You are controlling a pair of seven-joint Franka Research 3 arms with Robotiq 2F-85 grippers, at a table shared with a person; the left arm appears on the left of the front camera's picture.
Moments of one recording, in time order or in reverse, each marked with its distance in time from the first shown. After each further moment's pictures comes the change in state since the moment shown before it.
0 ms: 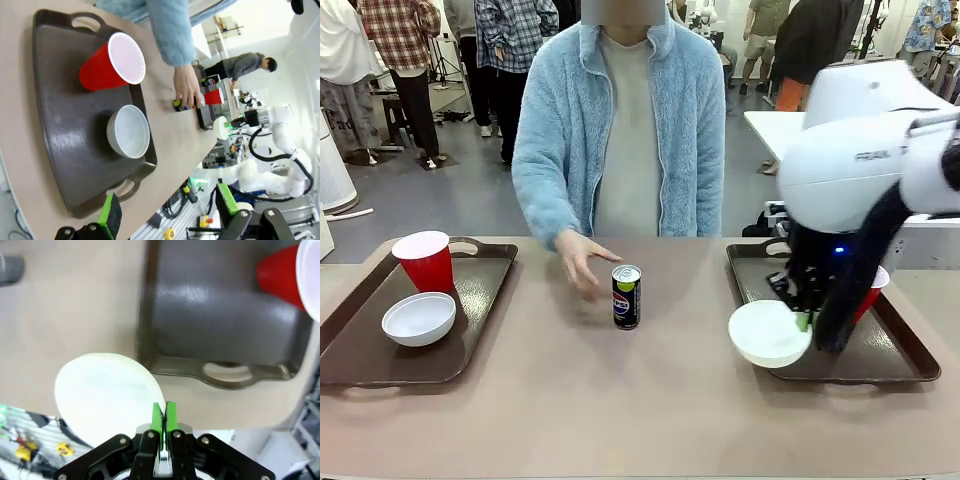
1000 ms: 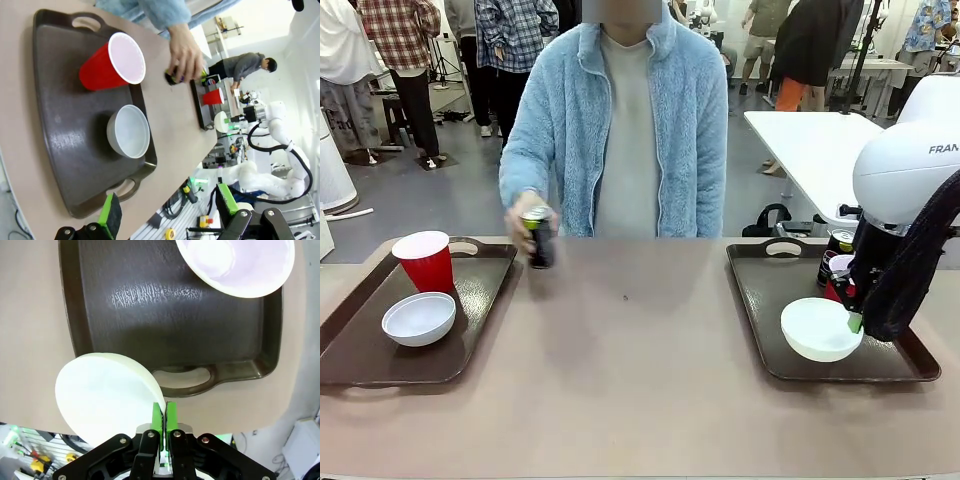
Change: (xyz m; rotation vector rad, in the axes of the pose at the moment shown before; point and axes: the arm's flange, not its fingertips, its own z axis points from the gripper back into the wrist) left arm 0.000 0.000 0.000 0.000 0.000 0.000; right arm 0.006 -0.089 -0.017 0.069 -0.001 -0.148
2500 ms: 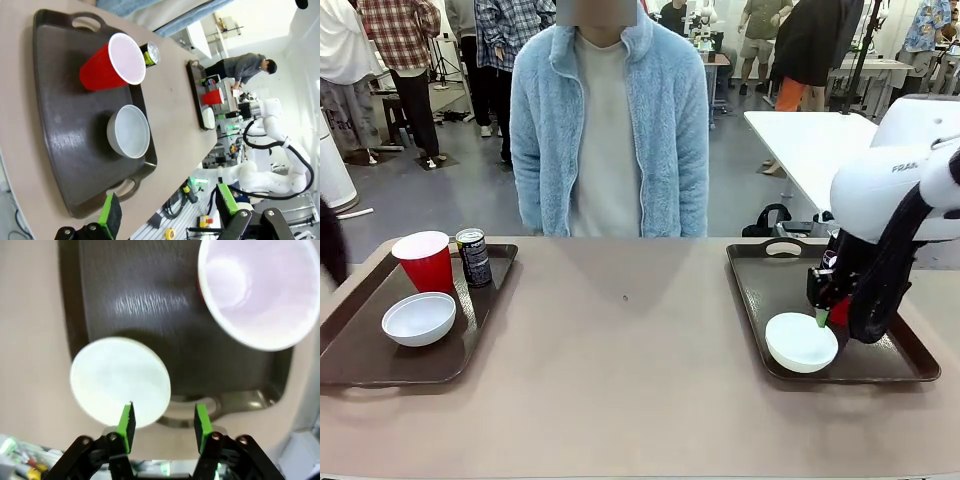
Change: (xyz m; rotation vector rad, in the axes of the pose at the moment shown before) left arm 0.000 0.000 0.000 0.000 0.000 0.000; right arm 0.021 0.009 -0.017 0.000 -0.033 0.032
